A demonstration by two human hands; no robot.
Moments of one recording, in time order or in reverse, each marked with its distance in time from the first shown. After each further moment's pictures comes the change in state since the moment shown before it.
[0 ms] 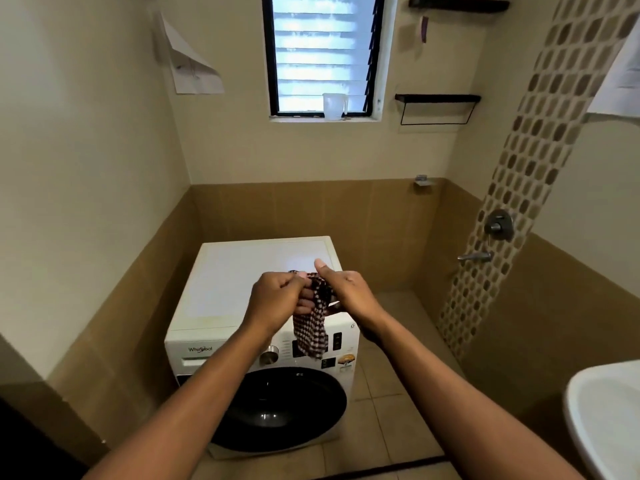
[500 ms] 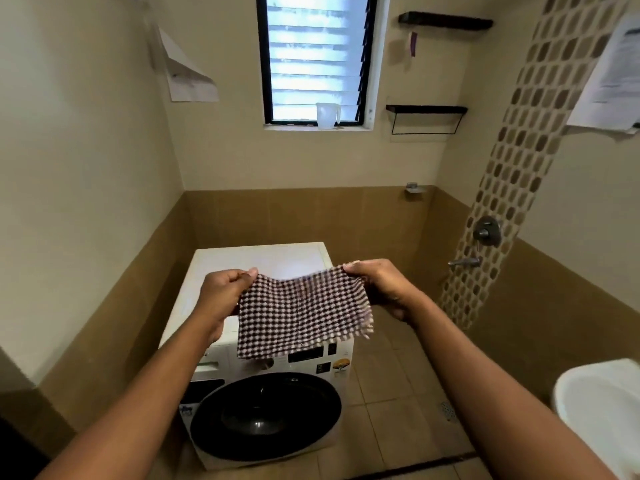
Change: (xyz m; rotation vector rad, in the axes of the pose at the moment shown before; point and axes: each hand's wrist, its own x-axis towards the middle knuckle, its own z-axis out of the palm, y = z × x) left_hand 0.033 -0.034 -0.077 -0.151 0.077 -0.151; right_hand -0.003 -0.022 -0.063 0.050 -0.007 0.123
